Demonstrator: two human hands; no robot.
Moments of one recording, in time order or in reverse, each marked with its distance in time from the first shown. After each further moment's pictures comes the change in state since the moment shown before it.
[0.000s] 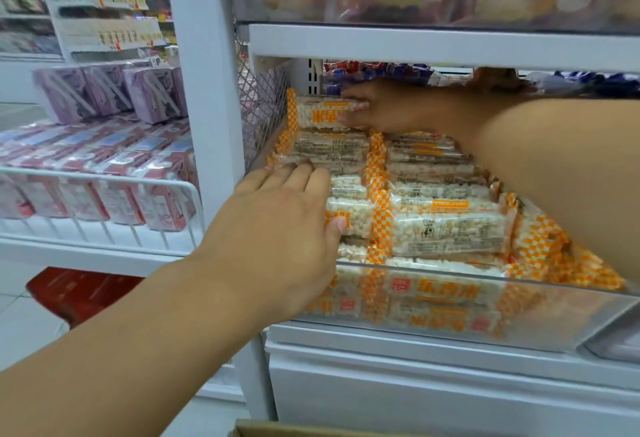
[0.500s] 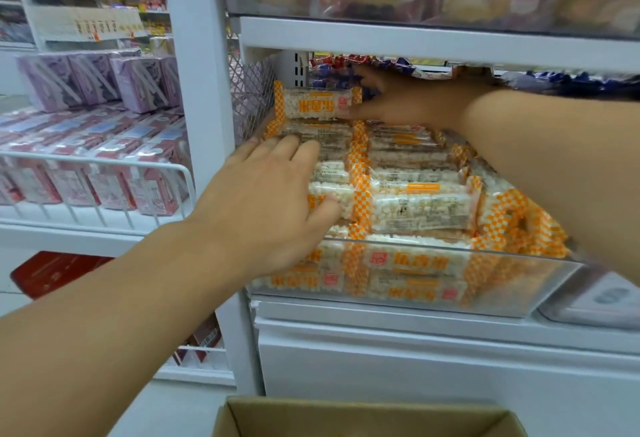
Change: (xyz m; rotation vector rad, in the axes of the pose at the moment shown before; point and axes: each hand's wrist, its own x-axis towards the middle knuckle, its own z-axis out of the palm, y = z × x) left_hand 0.005 -0.004 -0.006 -0.085 0.031 0.011; right_hand -0.046 0.003 -0.016 0.155 -0.003 0.044
